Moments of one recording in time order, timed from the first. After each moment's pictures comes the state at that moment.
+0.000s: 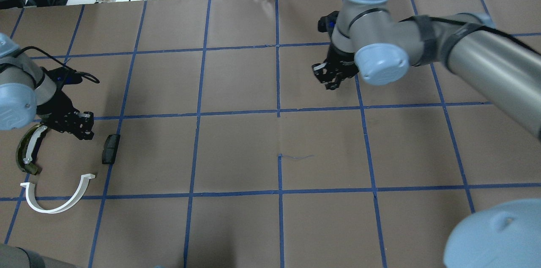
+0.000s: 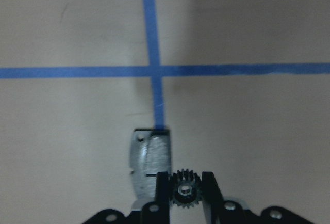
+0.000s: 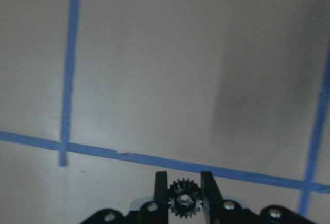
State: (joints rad) left arm -0.98 -1.85 -1.95 -1.08 1.65 0.60; right arm 1.78 -1.15 1.69 -2.15 -1.51 0.08
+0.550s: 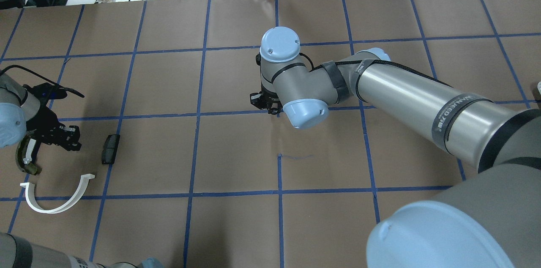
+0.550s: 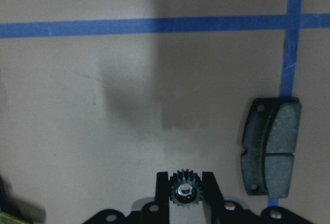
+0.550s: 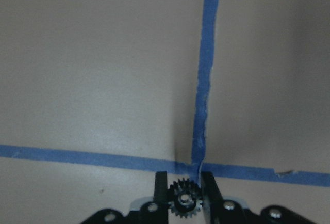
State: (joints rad) left arm -0.91 -1.88 -1.98 -0.97 1.64 0.67; right arm 1.96 -1.02 1.69 -2.32 -1.52 0.29
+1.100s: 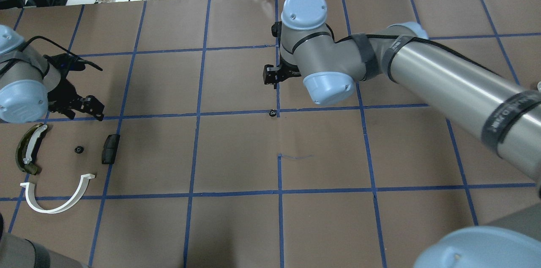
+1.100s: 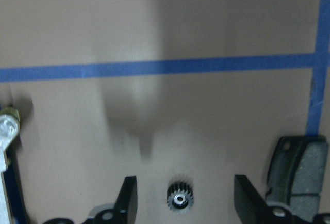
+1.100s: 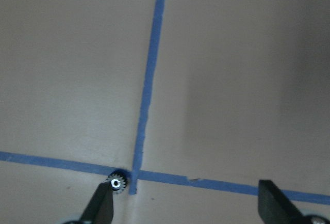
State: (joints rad) left arm -1.11 -1.89 -1.88 -0.96 1.63 0.54; right arm 1.85 -1.18 1.66 -2.19 -1.55 0.14
